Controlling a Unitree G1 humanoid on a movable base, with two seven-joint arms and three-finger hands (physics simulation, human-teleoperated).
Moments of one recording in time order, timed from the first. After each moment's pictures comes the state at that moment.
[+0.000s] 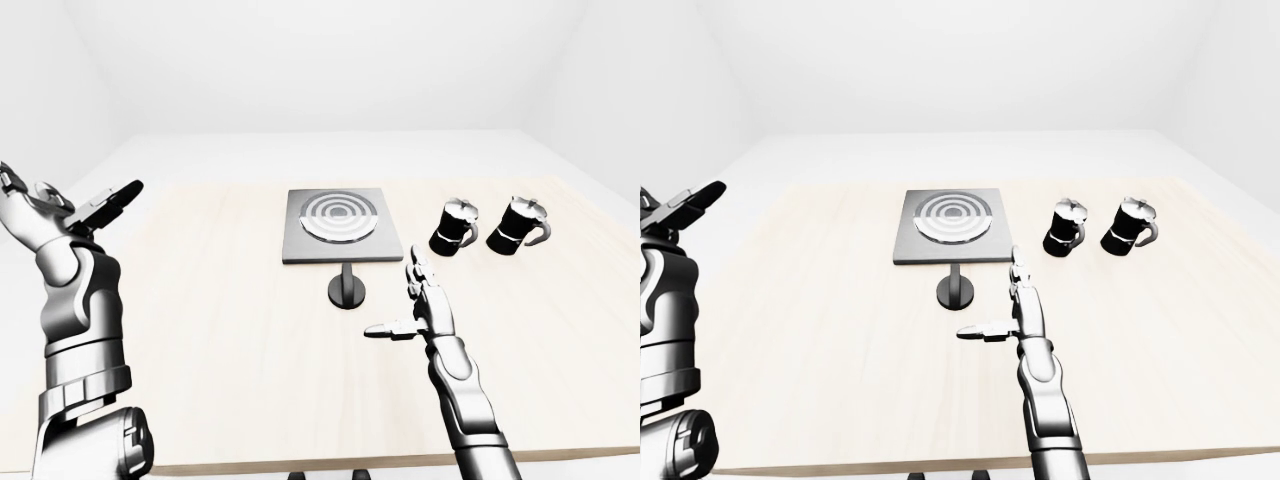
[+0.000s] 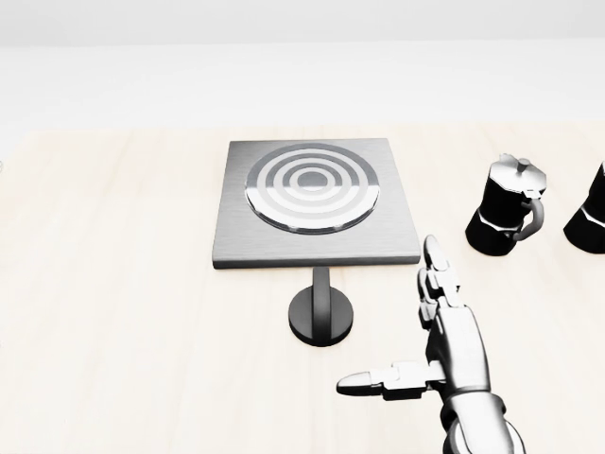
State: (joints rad) left arm -0.59 0.51 0.39 0.34 -0.49 0.04 0.40; right arm -0.03 -0.03 -0.03 0.05 -0.04 0.00 0.04
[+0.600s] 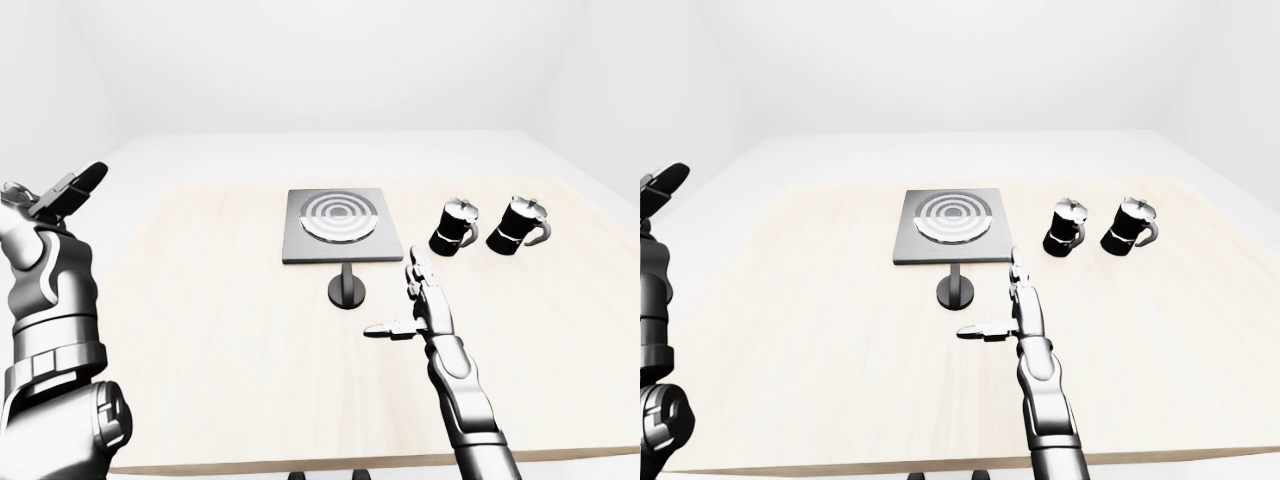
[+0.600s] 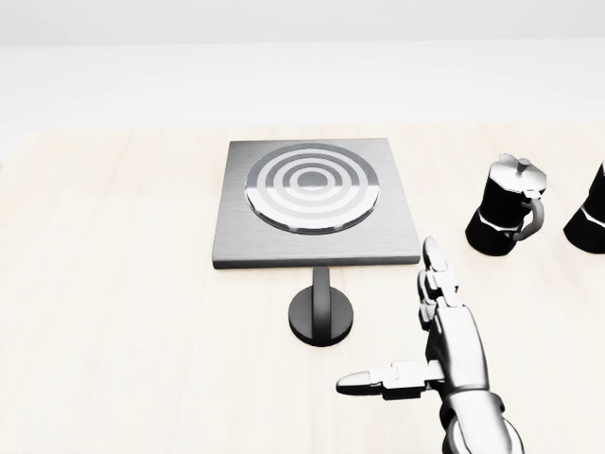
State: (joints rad) left arm -0.74 0.64 0.39 0.62 -0.58 -0.01 0.41; right arm -0.04 -0.03 -0.03 0.06 -0.05 0.02 0.03
